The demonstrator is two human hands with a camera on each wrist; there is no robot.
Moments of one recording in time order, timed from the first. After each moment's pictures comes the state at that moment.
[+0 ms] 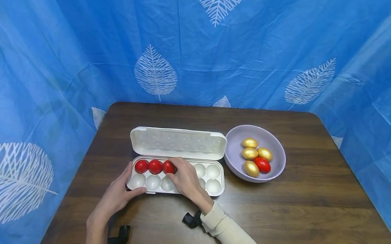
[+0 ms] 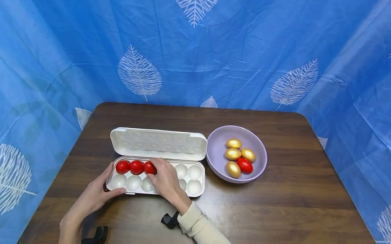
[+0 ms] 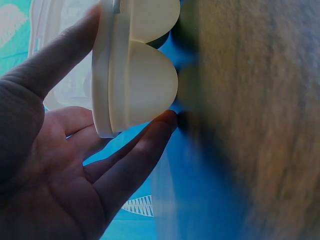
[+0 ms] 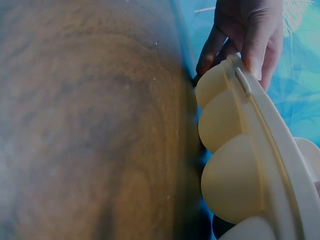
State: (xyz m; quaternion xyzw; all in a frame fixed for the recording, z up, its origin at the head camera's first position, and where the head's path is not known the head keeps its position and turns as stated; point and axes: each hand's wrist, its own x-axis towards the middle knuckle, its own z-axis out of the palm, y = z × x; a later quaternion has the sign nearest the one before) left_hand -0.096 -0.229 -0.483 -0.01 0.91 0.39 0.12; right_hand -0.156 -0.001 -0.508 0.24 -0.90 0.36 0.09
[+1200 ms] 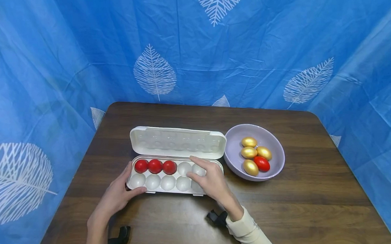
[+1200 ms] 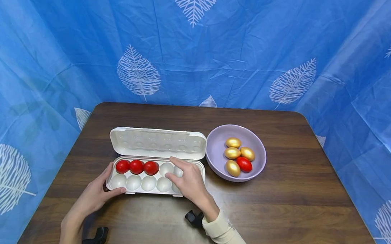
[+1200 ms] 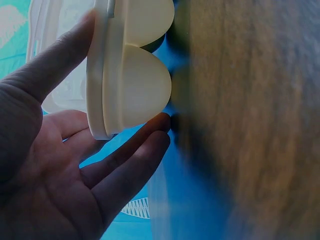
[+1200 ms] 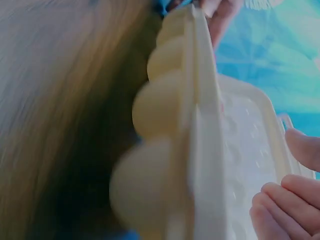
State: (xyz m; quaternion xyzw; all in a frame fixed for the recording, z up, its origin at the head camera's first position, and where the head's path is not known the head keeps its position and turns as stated) left_hand -0.095 -0.228 -0.483 -0.02 0.91 0.39 0.13; right_hand -0.142 0.075 -0.477 0.25 -0.85 0.44 0.13
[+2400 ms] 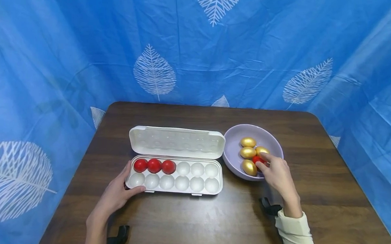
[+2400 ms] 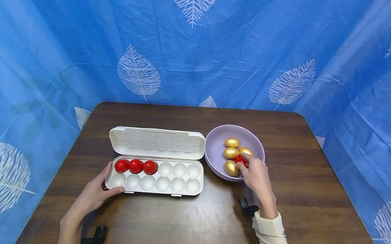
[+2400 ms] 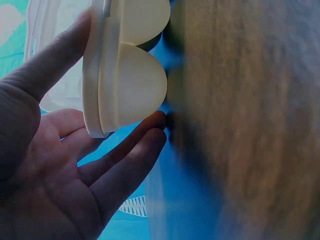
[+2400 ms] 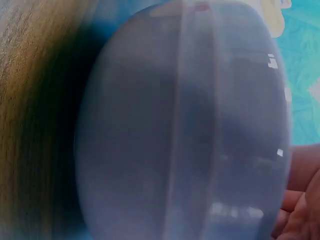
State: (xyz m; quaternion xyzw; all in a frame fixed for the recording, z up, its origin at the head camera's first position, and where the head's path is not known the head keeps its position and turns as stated) left_hand -0.096 -0.228 -0.490 -0.02 0.91 0.39 0.12; right_hand -0.149 0.247 -0.454 0.04 -0.95 0.30 0.06
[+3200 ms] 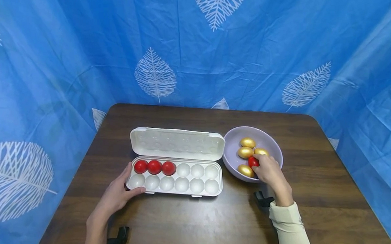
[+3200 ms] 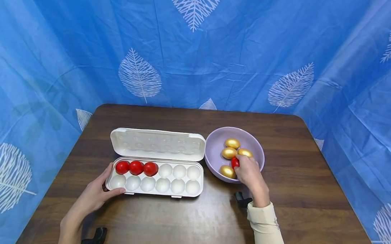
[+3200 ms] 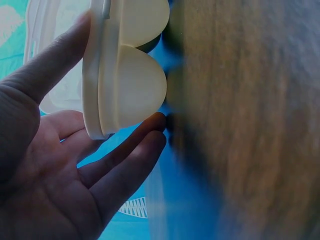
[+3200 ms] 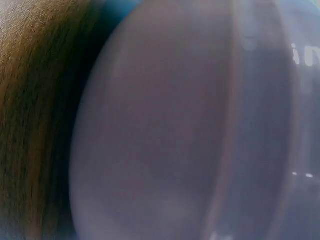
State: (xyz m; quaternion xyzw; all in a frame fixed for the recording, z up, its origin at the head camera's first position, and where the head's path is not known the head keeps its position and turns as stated) left_hand -0.094 -0.228 -0.481 -0.02 0.91 0.39 0.13; right_hand -0.175 0.237 -0.454 0.08 -0.98 0.19 -0.01
